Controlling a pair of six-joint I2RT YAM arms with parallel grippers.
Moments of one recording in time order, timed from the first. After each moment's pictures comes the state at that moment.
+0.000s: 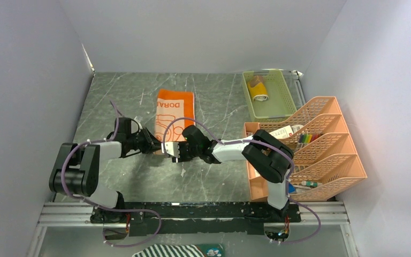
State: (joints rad) left arm -0.09 1.50 0.51 0.16 0.67 -0.74; right arm 0.95 1.91 0.97 0.28 -0.34 -0.76
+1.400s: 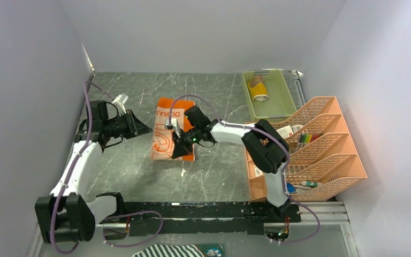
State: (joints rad) left arm 0.06 1.13 0.81 -0.39 0.79 -0.37; right arm 0.81 1.99 1.23 -0.07 -0.85 -0.30
